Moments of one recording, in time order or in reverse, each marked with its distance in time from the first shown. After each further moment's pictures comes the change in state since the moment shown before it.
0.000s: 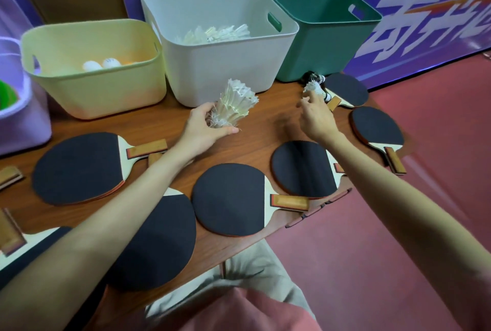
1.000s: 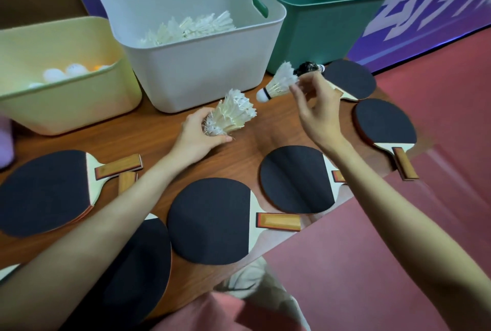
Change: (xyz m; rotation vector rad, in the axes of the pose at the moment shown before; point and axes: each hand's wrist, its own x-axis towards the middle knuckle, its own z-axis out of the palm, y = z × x) left_hand 0.049 -0.024 0.040 0.223 -0.033 0.020; right_hand -0.002 -0.012 -0.033 0.773 0.492 -0.006
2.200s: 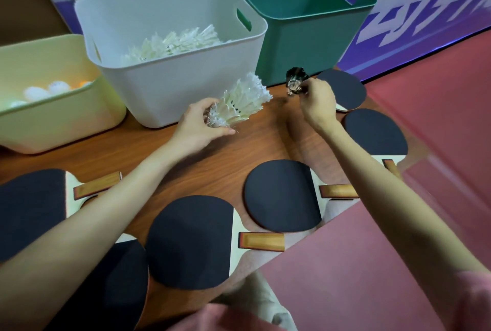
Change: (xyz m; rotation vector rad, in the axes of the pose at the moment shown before) left_hand 0.038 0.048 0.013 0.036 -0.061 0.037; right_hand 0.060 0.099 0.001 -0.544 -0.206 0.272
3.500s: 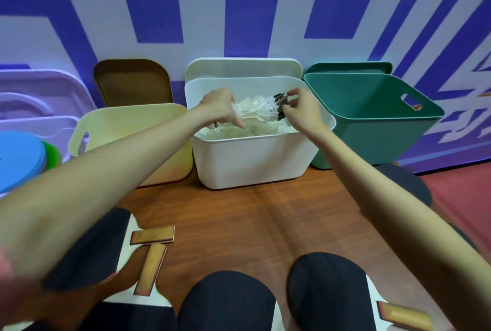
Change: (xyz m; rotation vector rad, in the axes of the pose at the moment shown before) left_hand 0.098 0.051 -0.153 0.509 0.152 -0.248; right_hand 0.091 -0.209 -0.014 0.434 -0.150 -0.151
